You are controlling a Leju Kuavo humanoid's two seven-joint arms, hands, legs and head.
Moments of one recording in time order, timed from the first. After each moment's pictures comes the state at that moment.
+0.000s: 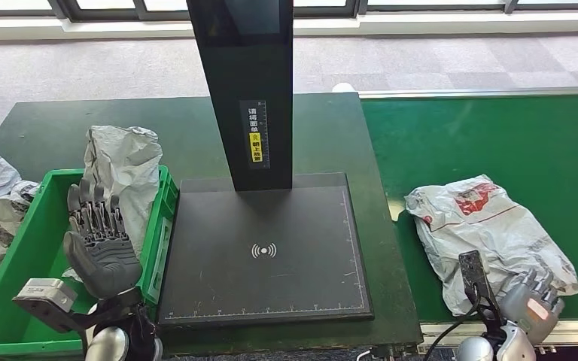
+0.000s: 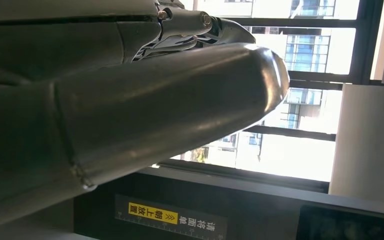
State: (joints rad) left arm 0.07 -0.26 -0.03 -1.71 0.05 0.14 -0.50; right arm -0.05 0.09 -0.59 -1.22 1.31 -0.44 0.09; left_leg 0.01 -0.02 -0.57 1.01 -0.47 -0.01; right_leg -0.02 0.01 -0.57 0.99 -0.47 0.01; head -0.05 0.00
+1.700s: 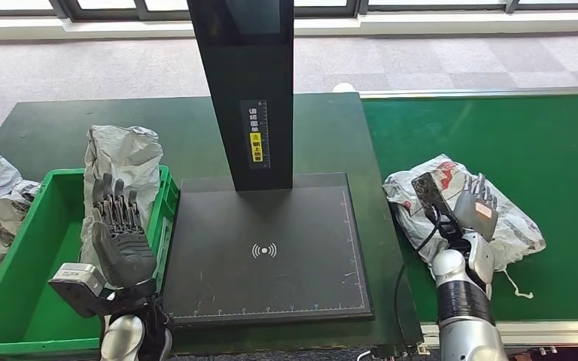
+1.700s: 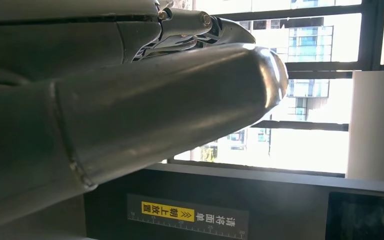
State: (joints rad) left arm 0.02 -0.25 -0.06 -1.60 0.00 0.18 -0.52; right arm -0.44 0.06 -0.42 -0.98 1.29 -0.28 -0.05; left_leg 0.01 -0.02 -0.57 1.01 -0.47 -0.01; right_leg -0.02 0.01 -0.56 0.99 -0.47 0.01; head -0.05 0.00
